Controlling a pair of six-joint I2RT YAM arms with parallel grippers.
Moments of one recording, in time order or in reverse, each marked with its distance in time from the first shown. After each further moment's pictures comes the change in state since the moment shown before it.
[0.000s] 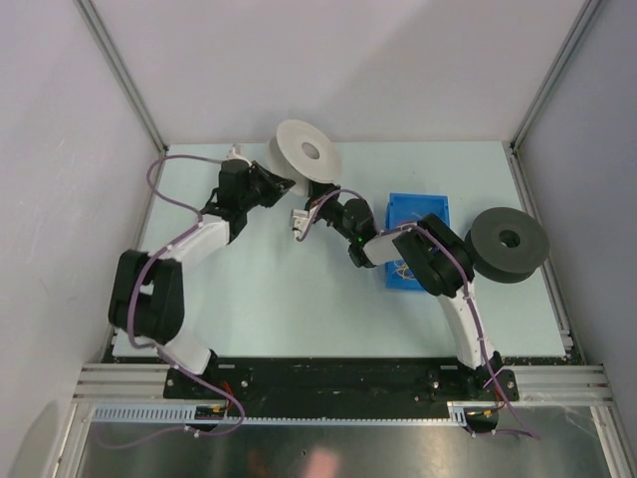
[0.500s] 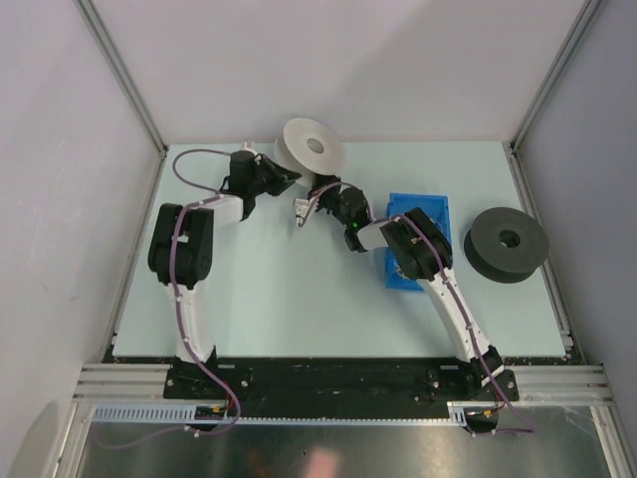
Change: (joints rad) left arm 0.085 0.464 0.246 0.203 0.193 0.000; right arm -0.101 0.335 0.356 -0.068 -0.022 -0.098
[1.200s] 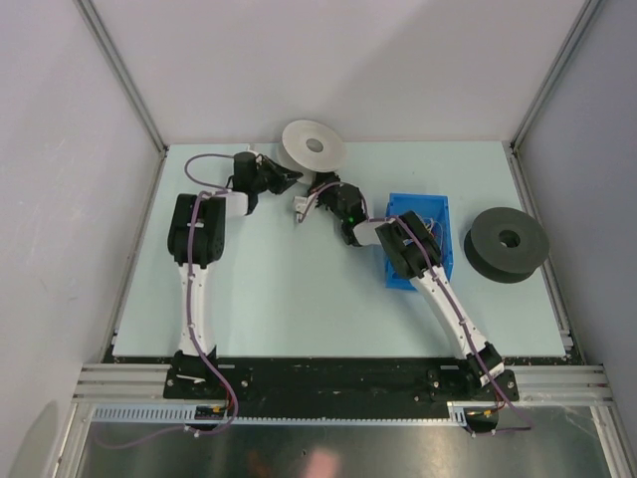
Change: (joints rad) left arm 0.052 0.338 0.263 0.071 0.124 -0.074; right arm -0.036 0.244 0.319 -0.101 0.011 -0.122
